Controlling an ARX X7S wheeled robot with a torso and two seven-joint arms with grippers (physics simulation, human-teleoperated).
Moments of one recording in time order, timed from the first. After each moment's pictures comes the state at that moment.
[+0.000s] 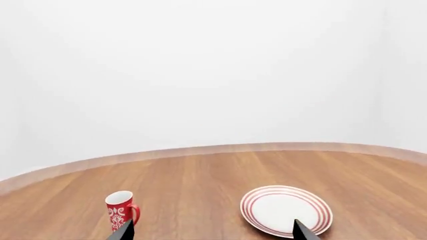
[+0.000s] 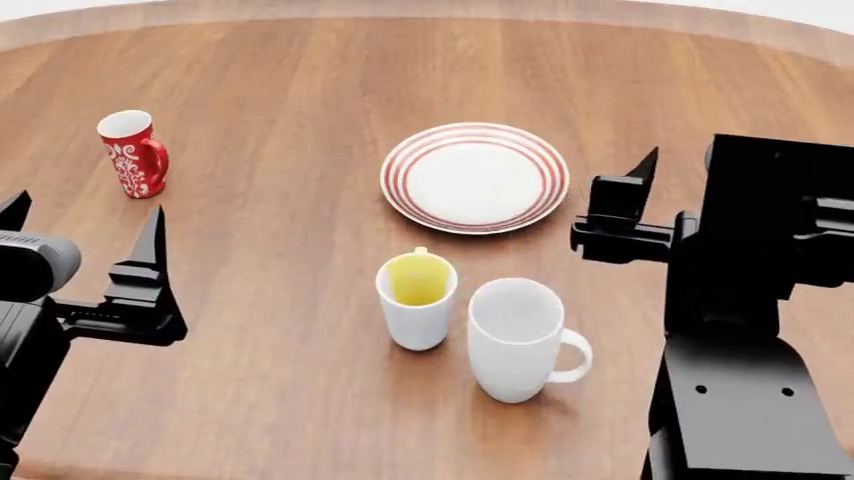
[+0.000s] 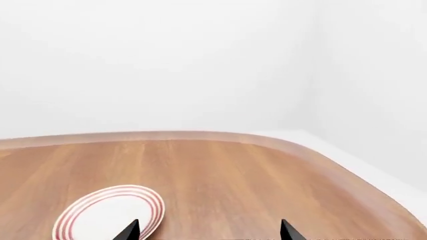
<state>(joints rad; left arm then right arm) -0.49 -0.23 0.05 0.40 -0.27 -0.71 -0.06 0.75 0.20 0.01 -0.06 0.13 0.76 0.19</state>
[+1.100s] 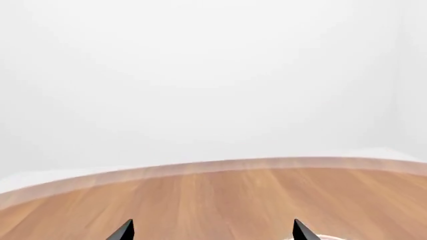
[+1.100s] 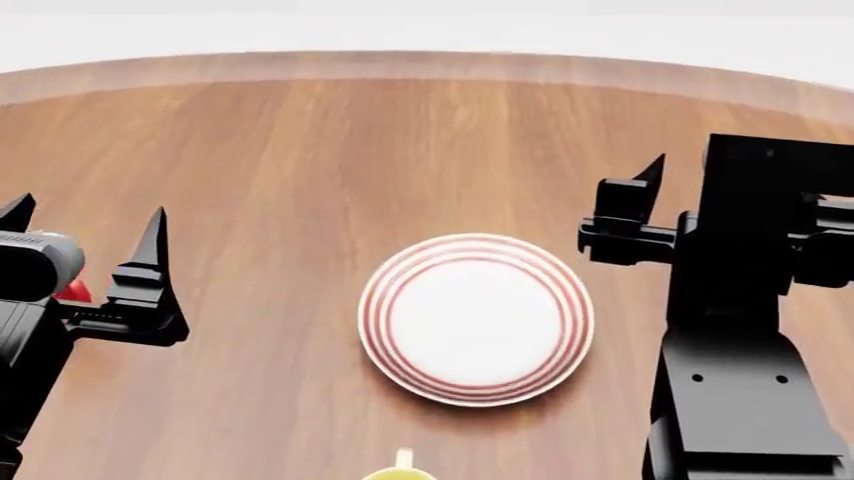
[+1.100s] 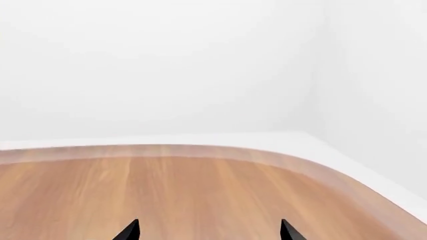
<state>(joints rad) -0.49 -0.24 0.06 0.37 -0.29 -0.69 -0.07 0.77 0.22 -0.02 0.02 0.13 0.73 0.22</state>
